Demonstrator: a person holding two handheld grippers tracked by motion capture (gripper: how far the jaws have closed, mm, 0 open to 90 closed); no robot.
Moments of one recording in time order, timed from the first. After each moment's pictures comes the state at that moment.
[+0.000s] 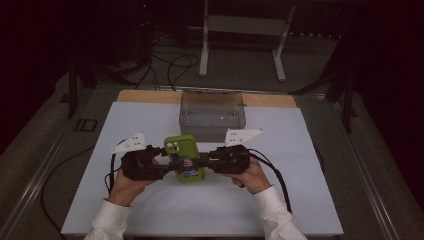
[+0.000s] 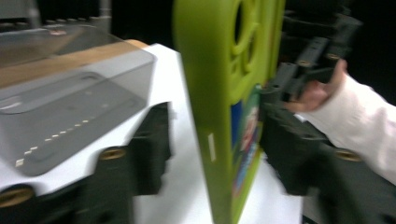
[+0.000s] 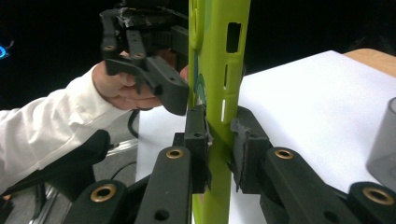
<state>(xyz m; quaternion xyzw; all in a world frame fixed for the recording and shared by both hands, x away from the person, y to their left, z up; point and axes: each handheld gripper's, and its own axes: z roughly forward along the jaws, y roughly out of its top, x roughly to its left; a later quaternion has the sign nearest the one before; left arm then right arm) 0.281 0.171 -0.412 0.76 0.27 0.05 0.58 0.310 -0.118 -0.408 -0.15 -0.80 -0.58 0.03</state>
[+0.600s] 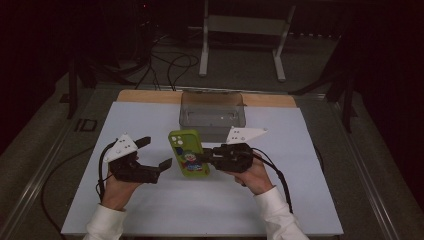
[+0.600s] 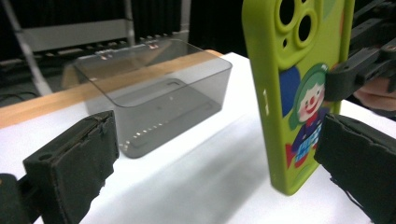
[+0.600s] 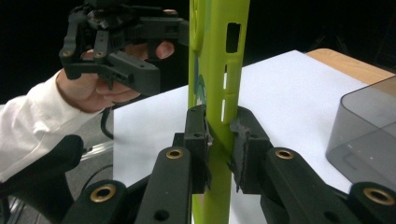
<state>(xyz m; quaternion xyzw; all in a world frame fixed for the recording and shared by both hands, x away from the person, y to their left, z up) 0.266 0.186 -0.410 0.74 0.34 0.20 0.54 0.306 -0.122 -0.398 -0.19 -0.80 -0.57 -0.02</state>
